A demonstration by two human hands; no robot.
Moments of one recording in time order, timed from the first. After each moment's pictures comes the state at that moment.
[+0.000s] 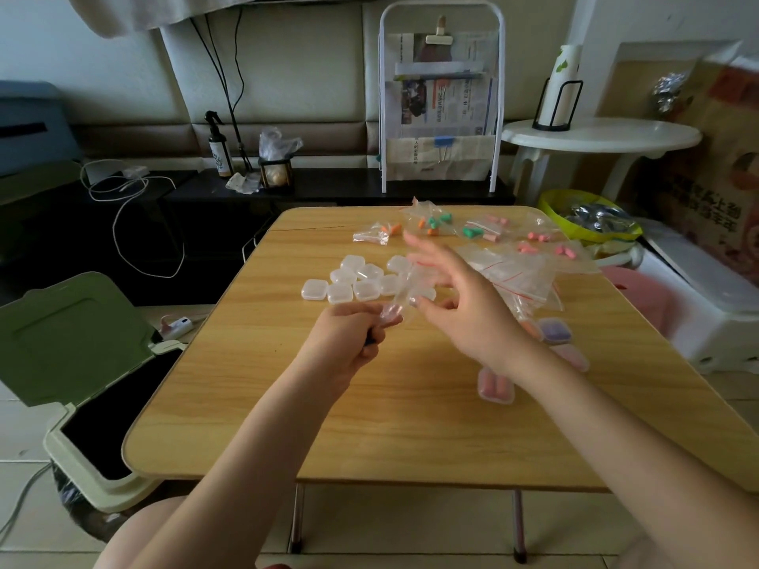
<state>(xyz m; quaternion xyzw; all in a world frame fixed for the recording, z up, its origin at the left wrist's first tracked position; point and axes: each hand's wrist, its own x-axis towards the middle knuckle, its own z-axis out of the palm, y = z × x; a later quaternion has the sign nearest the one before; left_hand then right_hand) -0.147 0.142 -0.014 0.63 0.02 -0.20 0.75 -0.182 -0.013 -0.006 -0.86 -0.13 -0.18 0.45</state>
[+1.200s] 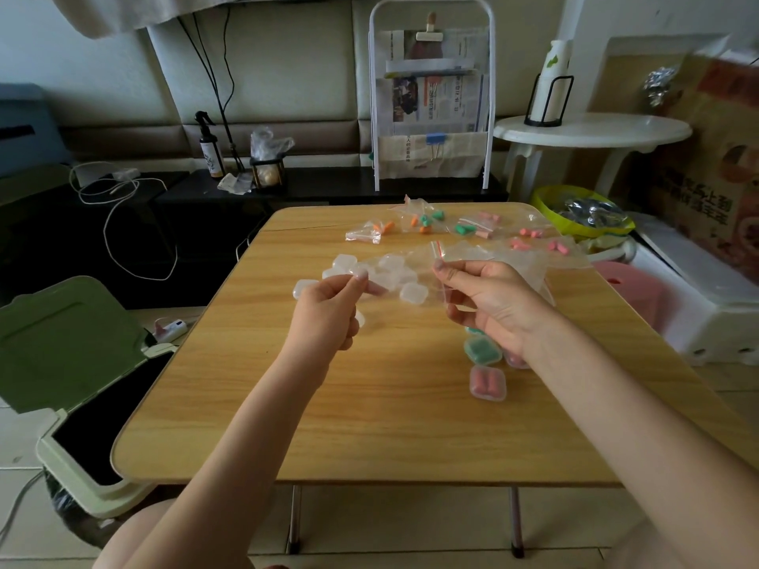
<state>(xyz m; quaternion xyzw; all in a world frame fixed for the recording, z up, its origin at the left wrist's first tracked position) -0.140 0.149 -0.009 0.72 -0.08 -0.07 0.68 -0.178 -0.034 0.008 -0.64 0.13 -0.04 0.76</state>
